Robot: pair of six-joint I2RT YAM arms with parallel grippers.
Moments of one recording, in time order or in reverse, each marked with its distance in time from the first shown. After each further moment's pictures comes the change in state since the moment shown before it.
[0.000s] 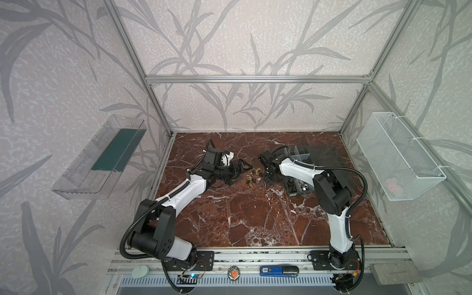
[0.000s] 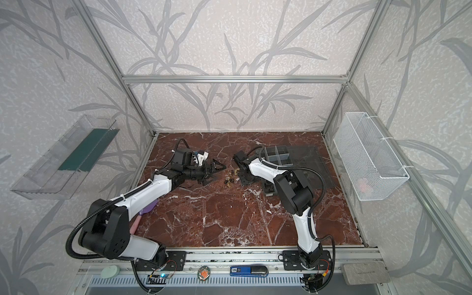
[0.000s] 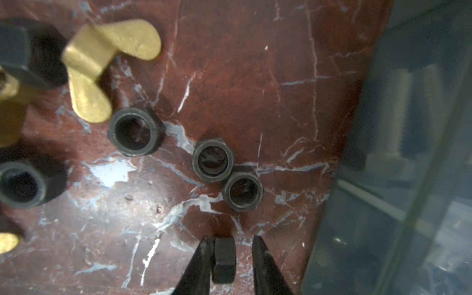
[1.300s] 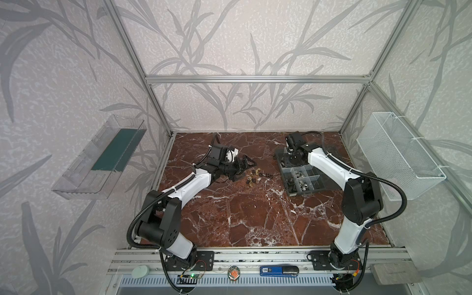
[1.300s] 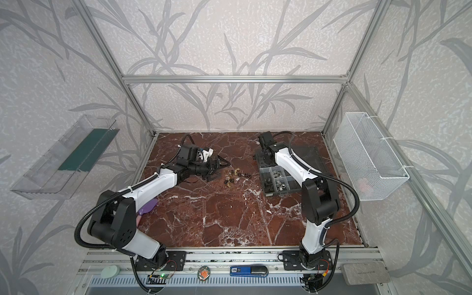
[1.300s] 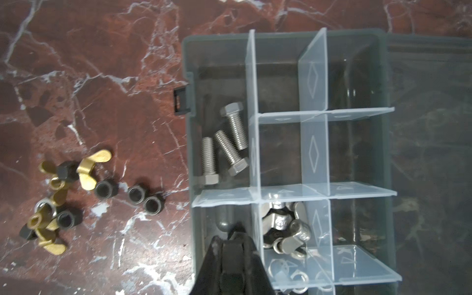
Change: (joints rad) left arm -0.032 0.097 0.107 -0.018 0.002 0.001; right arm -0.264 -0.240 0.006 -0.004 -0.042 -0.007
